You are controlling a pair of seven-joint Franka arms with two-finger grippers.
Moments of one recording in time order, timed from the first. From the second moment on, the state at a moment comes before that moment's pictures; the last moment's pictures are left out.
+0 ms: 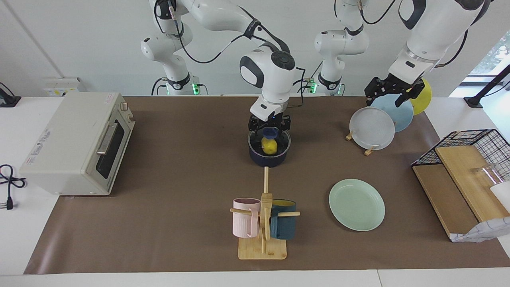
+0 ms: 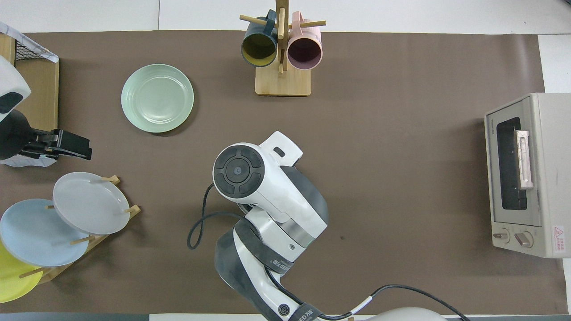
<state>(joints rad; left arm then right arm) -0.11 -0.04 -0.03 -1.62 -0.02 1.50 -0.02 0.79 0.38 -0.06 -1.60 -0.04 1.95 0.72</state>
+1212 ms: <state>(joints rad) -0.11 -0.04 -0.03 -1.62 -0.02 1.50 -0.02 0.79 0.37 -0.05 -1.63 -0.02 1.97 0.73</state>
